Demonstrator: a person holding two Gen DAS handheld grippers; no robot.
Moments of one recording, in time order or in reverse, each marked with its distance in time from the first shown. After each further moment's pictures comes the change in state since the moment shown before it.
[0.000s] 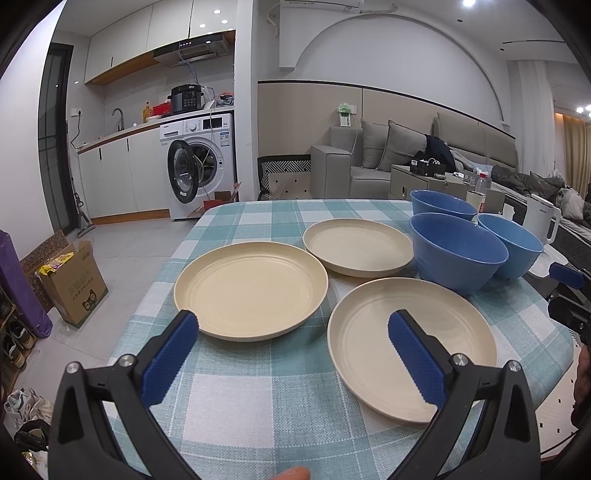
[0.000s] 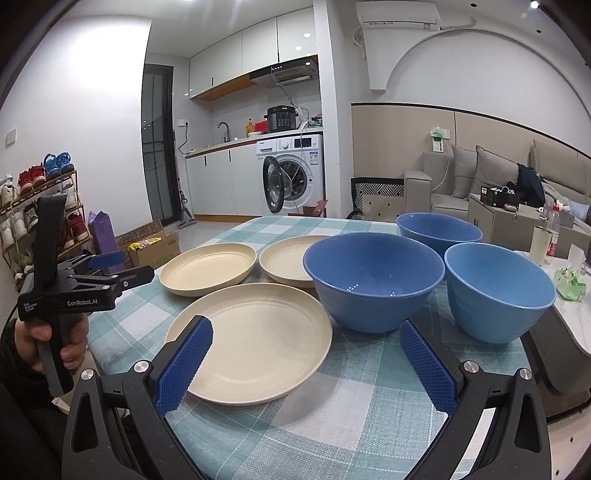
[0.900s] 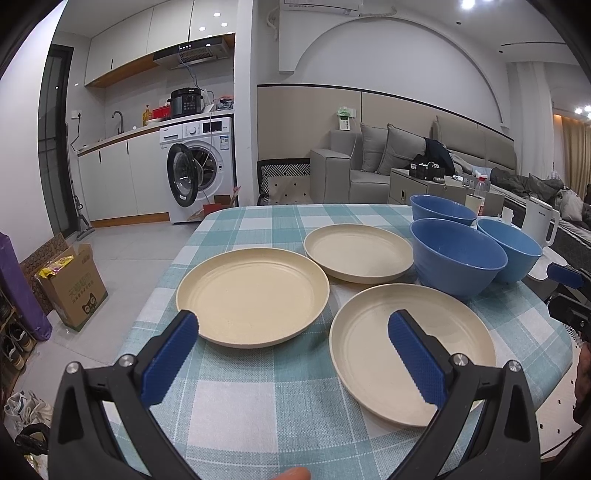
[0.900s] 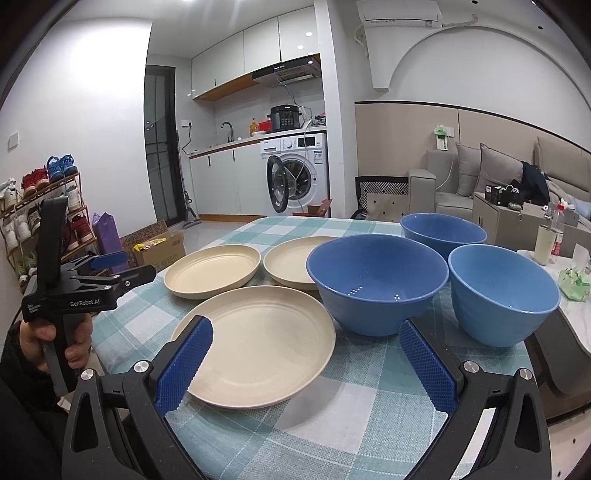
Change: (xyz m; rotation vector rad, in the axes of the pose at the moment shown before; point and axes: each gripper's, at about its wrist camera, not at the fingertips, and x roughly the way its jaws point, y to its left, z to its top) left arm 0.002 0.001 0.001 0.003 -0.018 -0.003; right arm -0.001 -0.004 0.005 0.008 0.007 0.030
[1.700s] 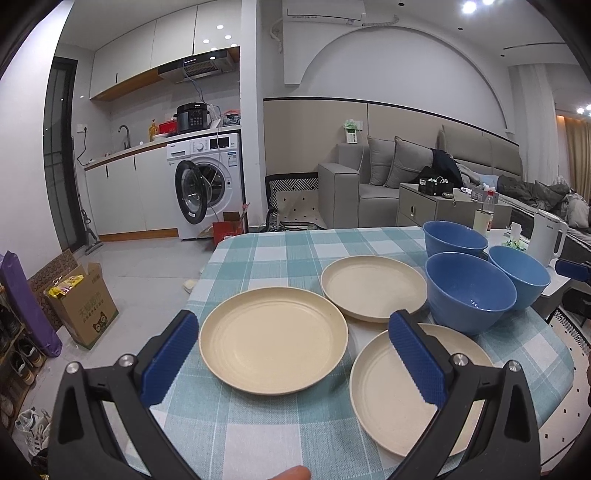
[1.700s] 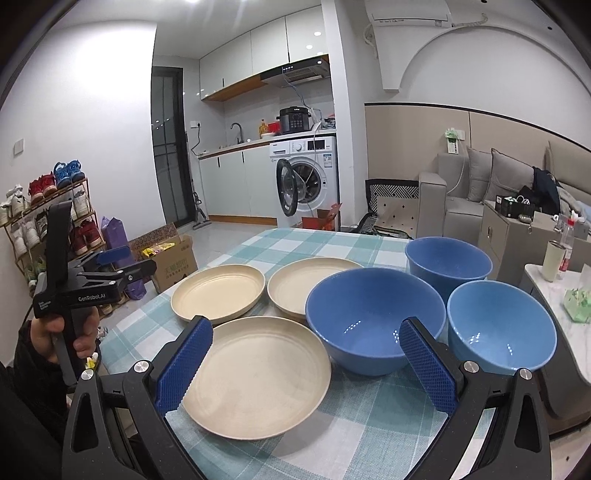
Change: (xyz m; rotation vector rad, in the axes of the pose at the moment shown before) left arm -0.005 0.015 0.047 0.018 -0.040 0.030; right arm -0.001 -0.013 0.055 -0.017 0.012 0.036
